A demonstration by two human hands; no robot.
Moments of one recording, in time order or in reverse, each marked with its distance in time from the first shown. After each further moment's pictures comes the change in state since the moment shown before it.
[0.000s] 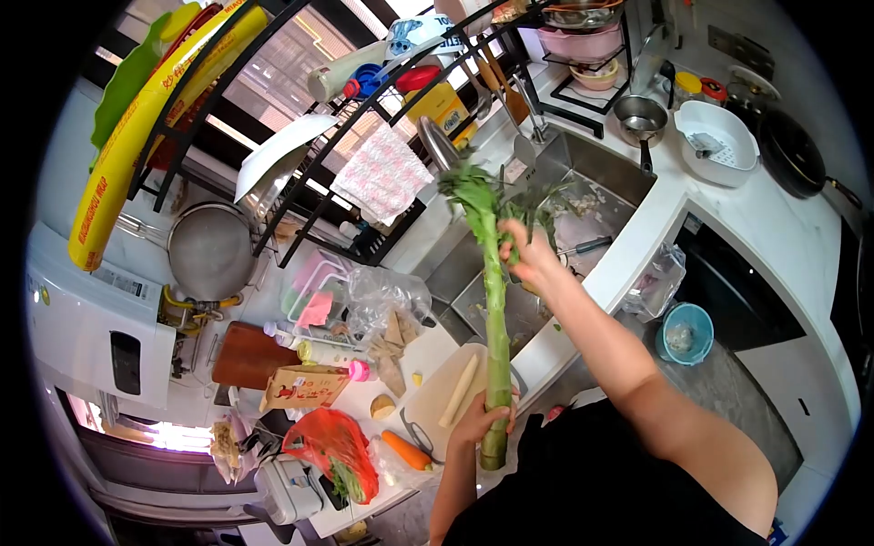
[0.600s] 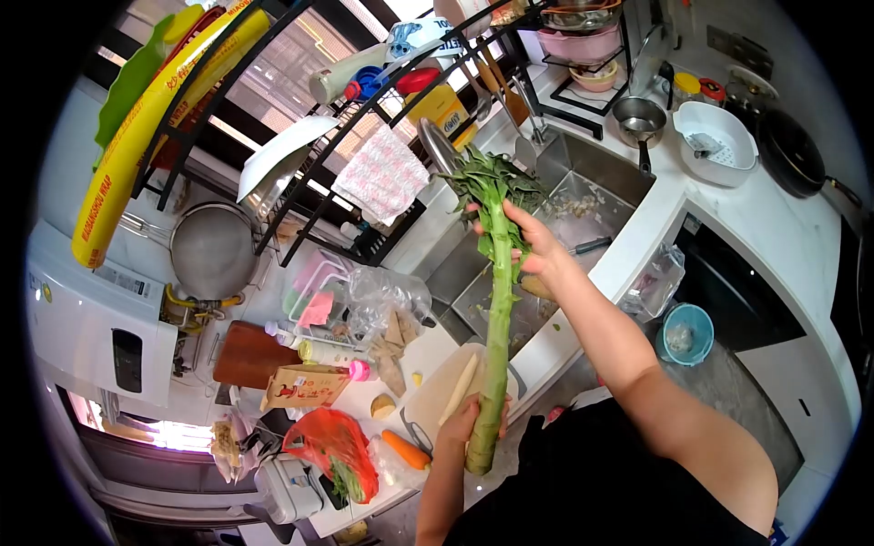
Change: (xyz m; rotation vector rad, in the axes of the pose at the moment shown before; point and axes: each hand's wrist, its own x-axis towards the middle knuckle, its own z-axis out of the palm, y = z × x) left_hand -0.011 -0.003 -0.022 -0.088 -0.156 -0.024; right_hand -0.014 -0.031 0.009 0.213 -0.692 0.200
